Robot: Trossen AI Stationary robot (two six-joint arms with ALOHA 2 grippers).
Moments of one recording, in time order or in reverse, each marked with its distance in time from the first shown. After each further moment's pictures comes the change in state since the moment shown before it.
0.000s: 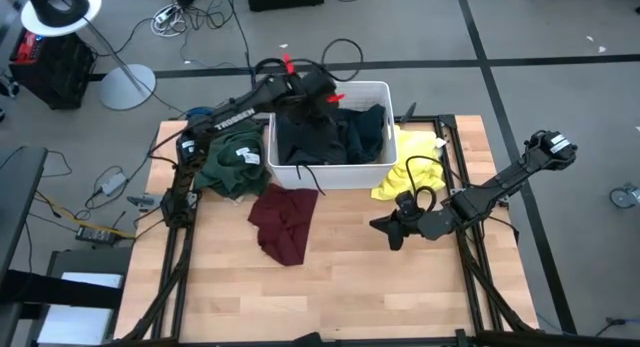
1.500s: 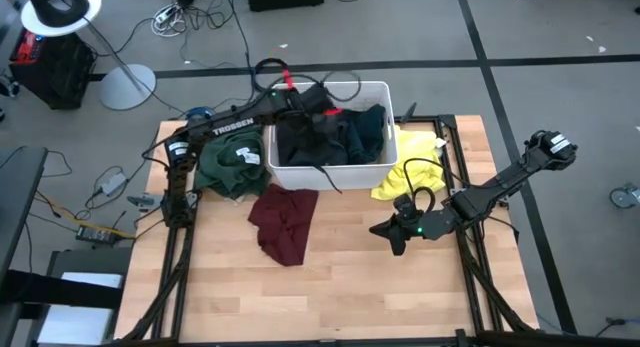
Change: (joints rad) left arm -0.016 -0.101 -0.331 0.167 0.481 -0.163; right arm 0.002 0.000 0.000 0.026 -0.095 -0.038
